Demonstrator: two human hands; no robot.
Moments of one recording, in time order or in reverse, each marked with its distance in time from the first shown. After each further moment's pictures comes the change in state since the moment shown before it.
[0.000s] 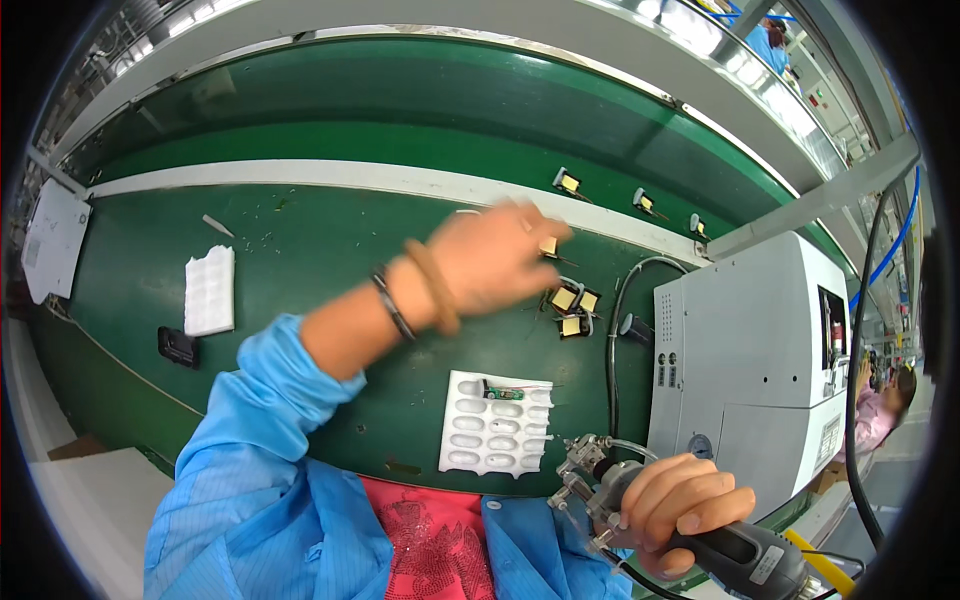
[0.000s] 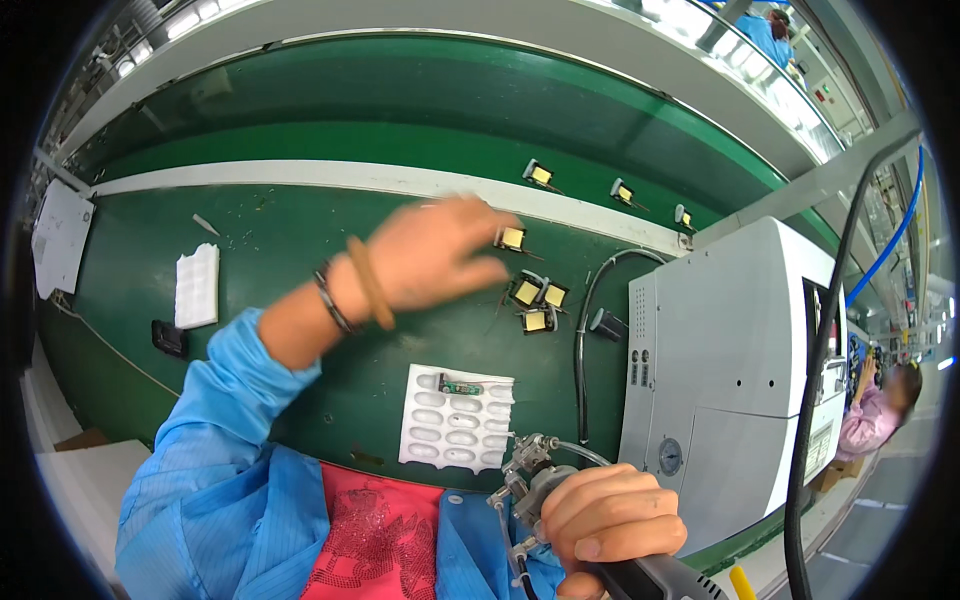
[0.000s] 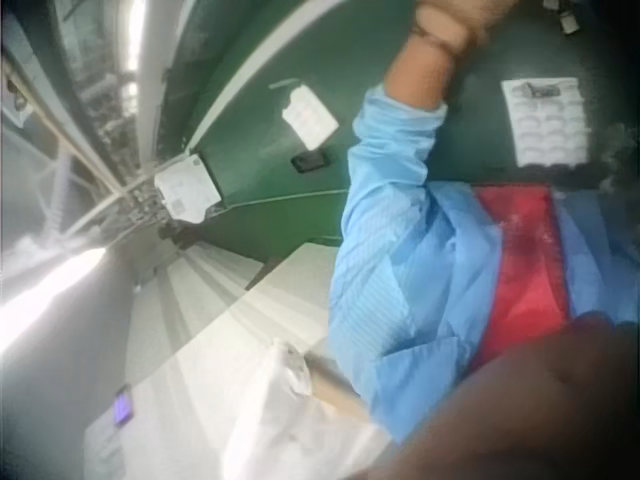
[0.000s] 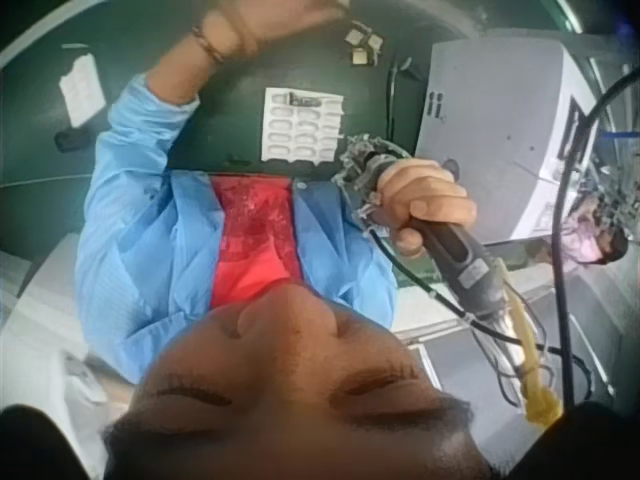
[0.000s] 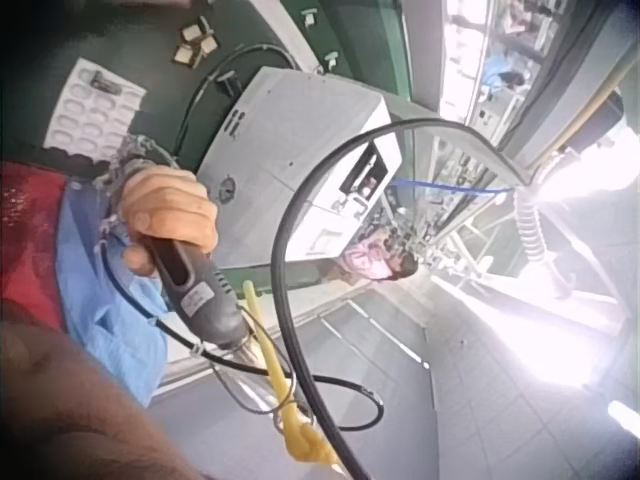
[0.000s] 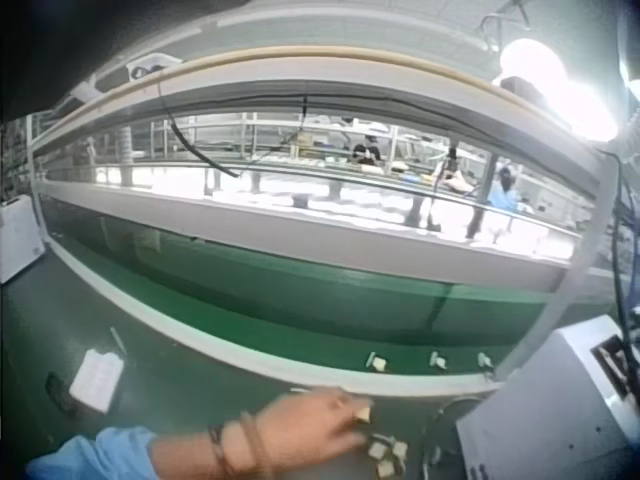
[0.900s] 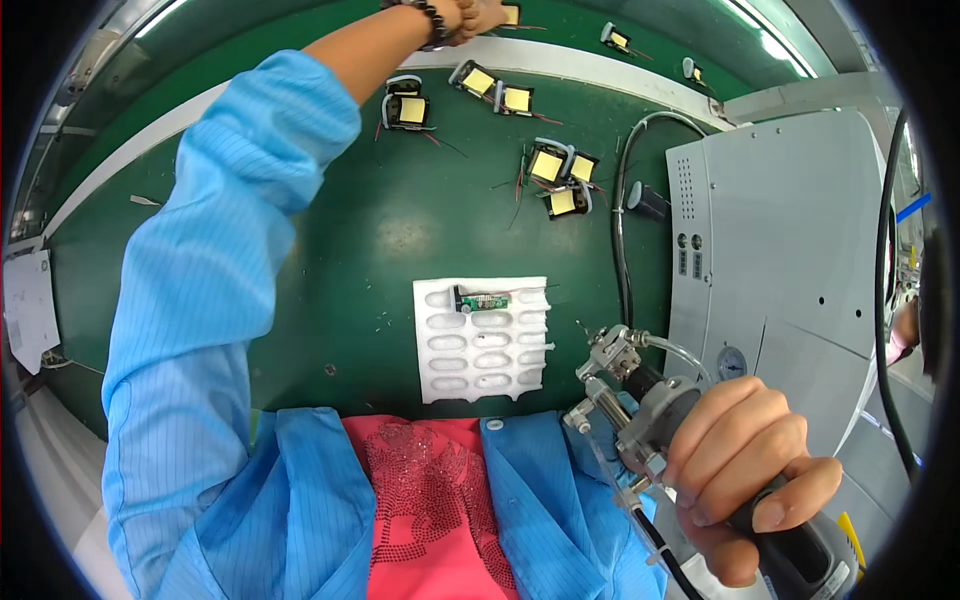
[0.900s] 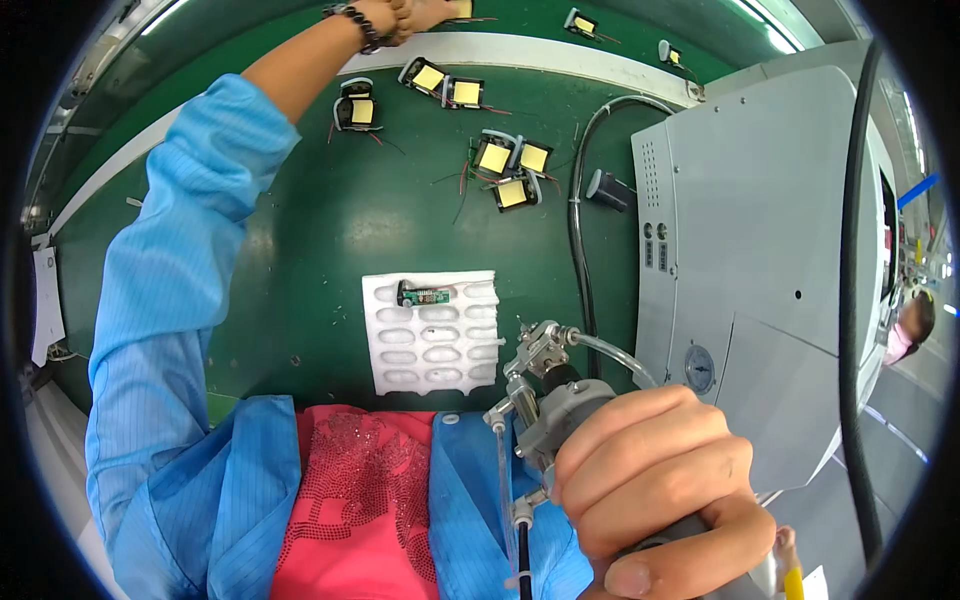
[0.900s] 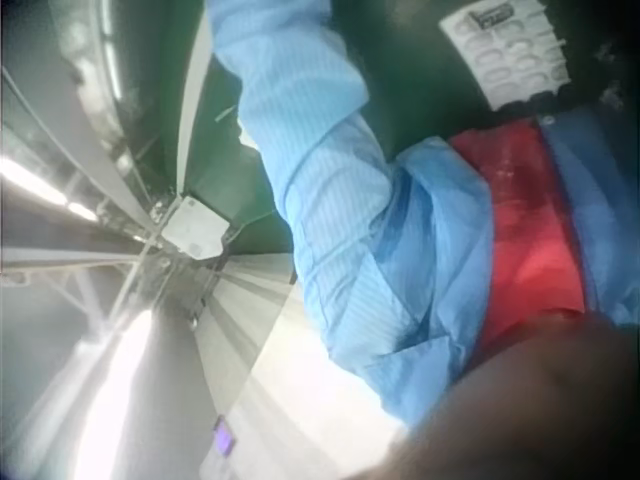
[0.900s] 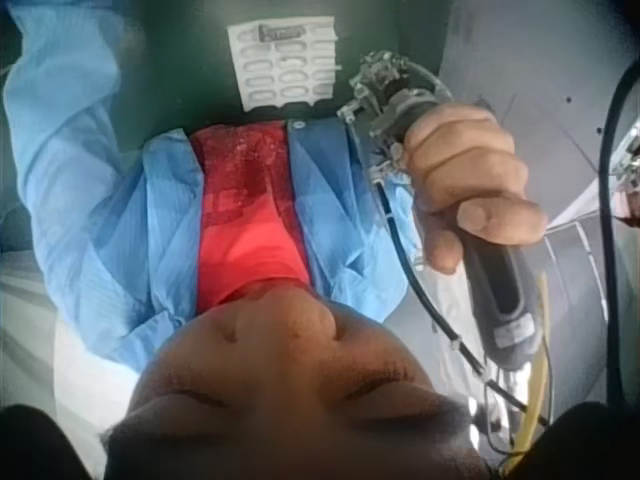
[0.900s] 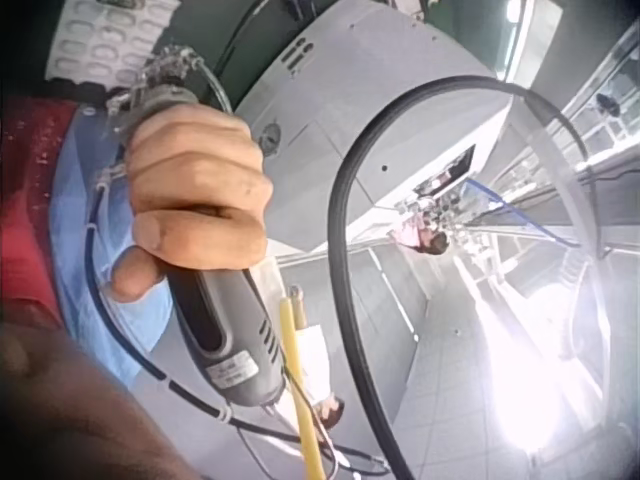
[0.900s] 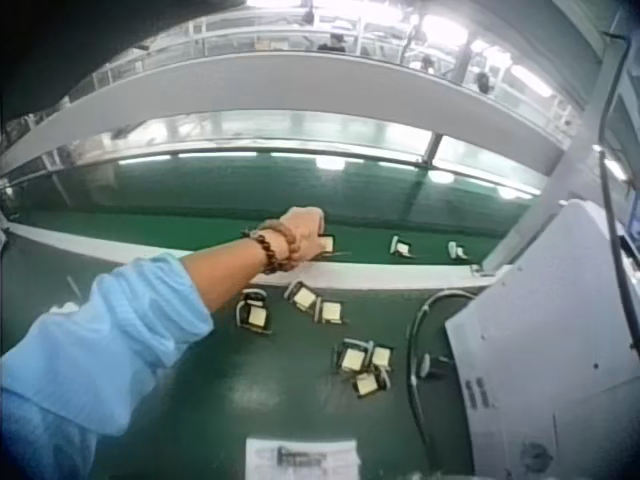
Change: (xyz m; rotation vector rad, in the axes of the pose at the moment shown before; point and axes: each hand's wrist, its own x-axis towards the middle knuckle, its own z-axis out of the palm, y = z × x) left_hand 0.134 -0.105 0.046 0.147 -0.213 -0.499; right_hand 0.002 0.010 -0.014 -0.139 -0.049 0.108
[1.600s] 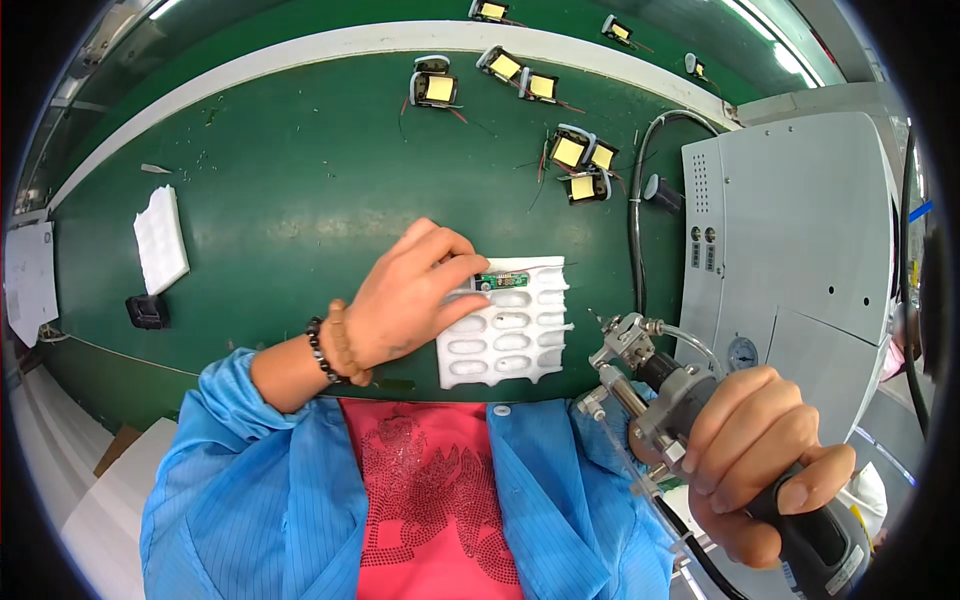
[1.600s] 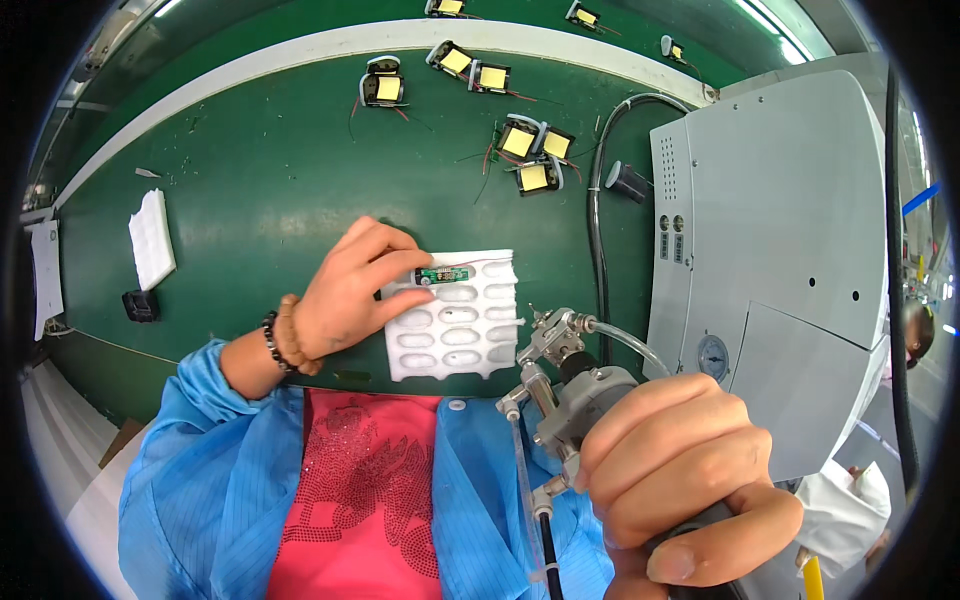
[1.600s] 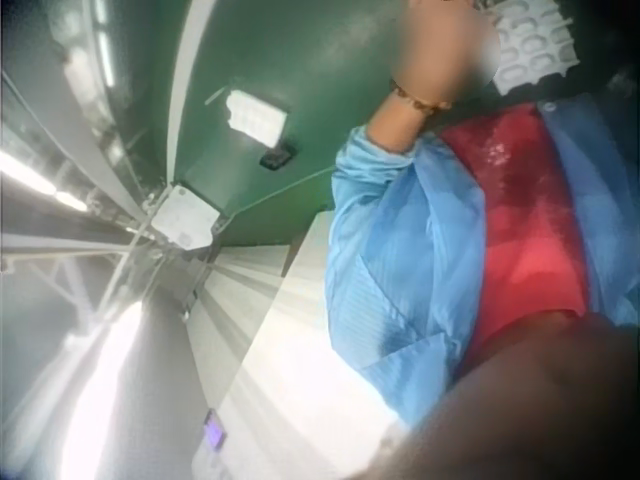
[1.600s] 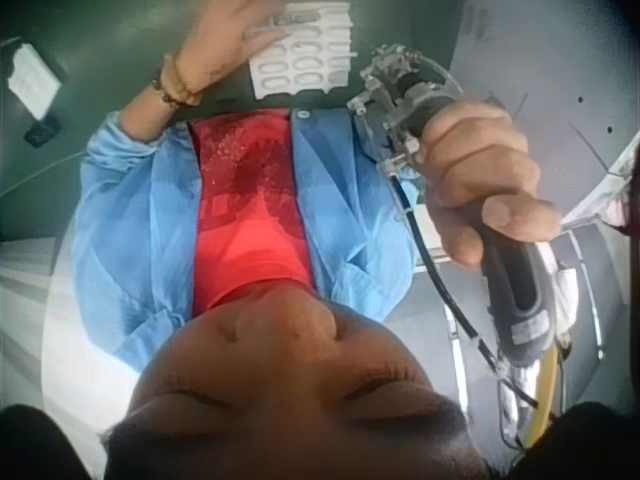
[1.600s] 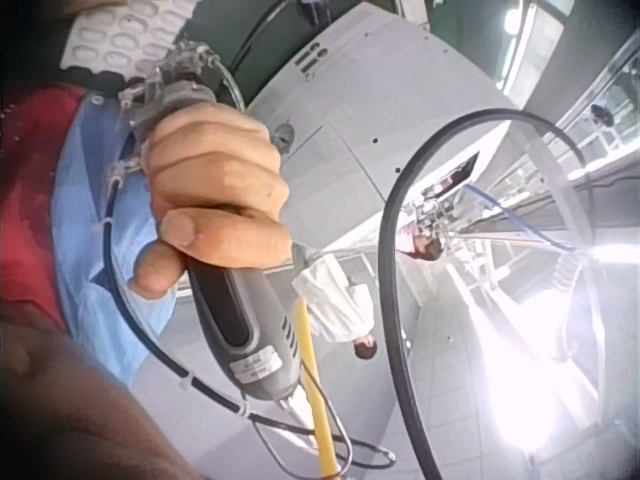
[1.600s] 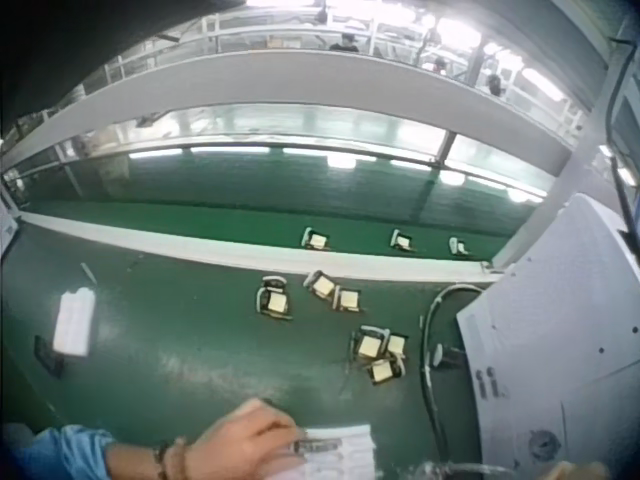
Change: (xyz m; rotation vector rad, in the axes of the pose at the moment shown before) left_hand -0.304 0.000 0.063 -0.434 0.123 0.422; right_hand -0.002 -0.003 0.004 0.025 0.033 -0.012
